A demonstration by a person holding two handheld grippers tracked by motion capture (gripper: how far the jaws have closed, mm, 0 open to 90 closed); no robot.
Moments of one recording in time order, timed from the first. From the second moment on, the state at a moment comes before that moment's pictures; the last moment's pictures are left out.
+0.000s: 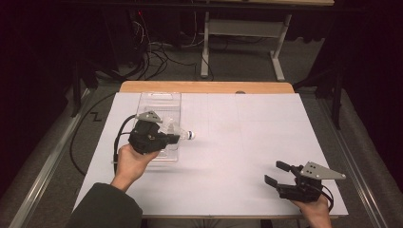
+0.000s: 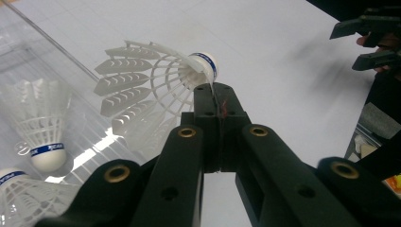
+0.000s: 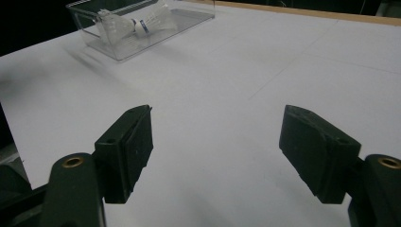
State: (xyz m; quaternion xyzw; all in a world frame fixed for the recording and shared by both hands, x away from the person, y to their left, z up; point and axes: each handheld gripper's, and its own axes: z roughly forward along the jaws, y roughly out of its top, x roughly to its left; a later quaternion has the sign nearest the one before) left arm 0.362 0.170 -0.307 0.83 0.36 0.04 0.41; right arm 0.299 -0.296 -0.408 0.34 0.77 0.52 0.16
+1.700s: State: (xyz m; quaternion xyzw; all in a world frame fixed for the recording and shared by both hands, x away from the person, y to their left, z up) left arm 0.407 0.216 -0.325 0.79 0.49 0.09 0.36; right arm 0.301 -0.296 -0.408 0.33 0.77 0.52 0.16
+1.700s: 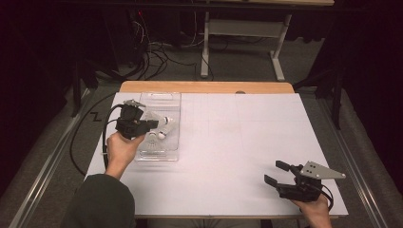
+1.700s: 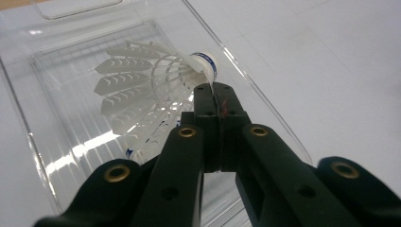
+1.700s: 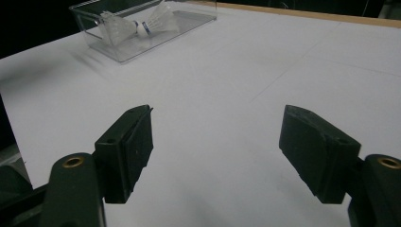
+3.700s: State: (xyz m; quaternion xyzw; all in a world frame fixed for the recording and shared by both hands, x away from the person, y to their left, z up) left arm 0.415 0.223 -0.347 0.78 0.54 0.11 0.30; right arm 0.301 -0.295 -0.408 0.33 0.77 0.52 0.15
